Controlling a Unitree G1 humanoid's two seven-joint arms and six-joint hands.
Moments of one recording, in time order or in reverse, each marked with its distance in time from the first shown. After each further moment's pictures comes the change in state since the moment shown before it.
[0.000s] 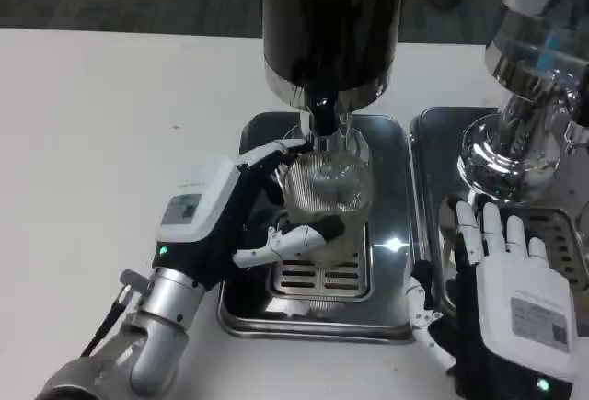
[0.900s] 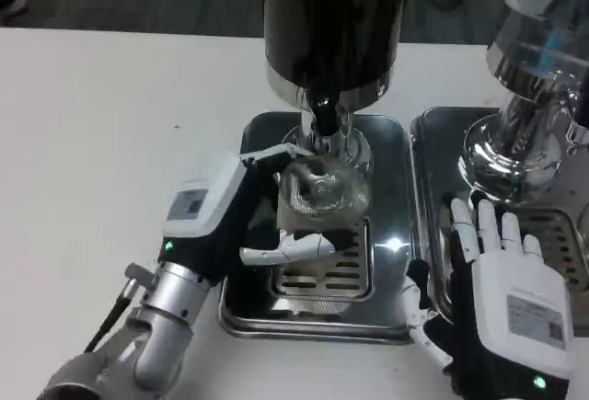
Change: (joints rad) left arm 0.006 -0.006 0.021 -0.051 0.007 0.014 -0.051; right arm -0.004 0.000 0.001 0.003 -0.003 -0.013 0.000
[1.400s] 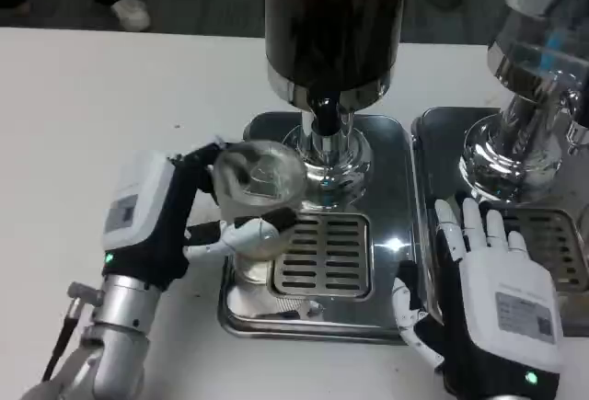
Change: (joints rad) left arm 0.111 0.050 0.122 -0.101 -0.086 -0.002 -0.038; right arm -0.012 -0.009 0.002 0.003 0.000 -0.027 0.029
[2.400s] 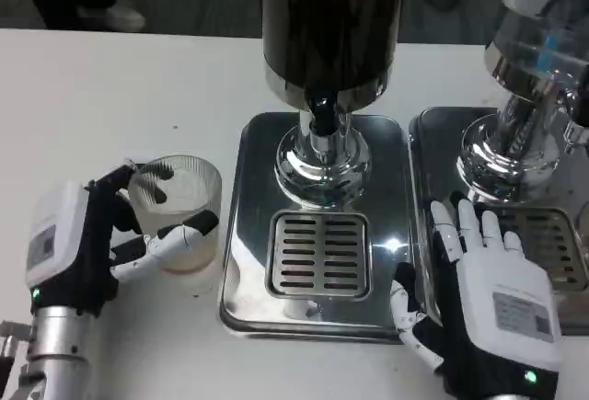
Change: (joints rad) left arm 0.116 0.075 0.120 -0.019 -0.095 0.071 0.000; right arm -0.003 -0.016 -0.009 0.000 0.005 -0.019 0.020
